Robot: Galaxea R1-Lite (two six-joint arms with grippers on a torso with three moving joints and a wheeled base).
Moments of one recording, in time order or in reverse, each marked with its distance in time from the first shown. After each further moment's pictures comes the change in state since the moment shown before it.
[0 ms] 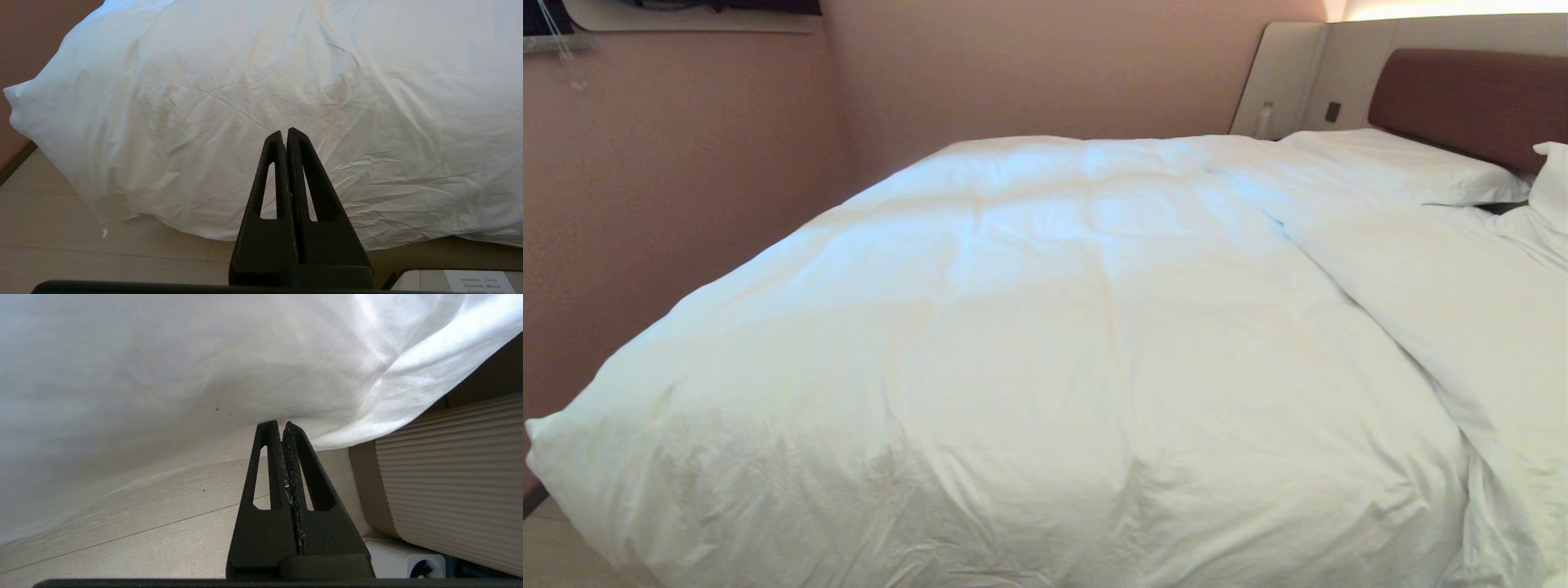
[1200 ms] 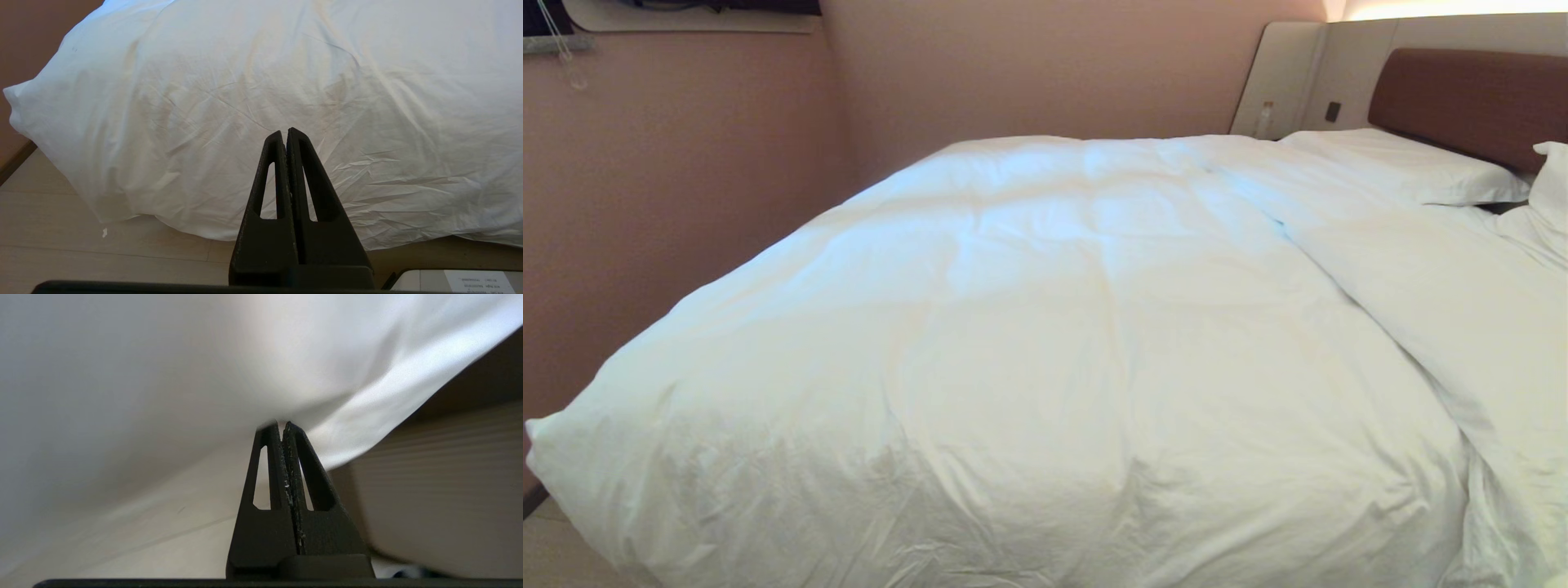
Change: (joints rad) left arm 0.000 0.000 0.000 0.000 0.000 0.000; right arm 0.040 -0.027 -0.089 0.012 -0.037 0.067
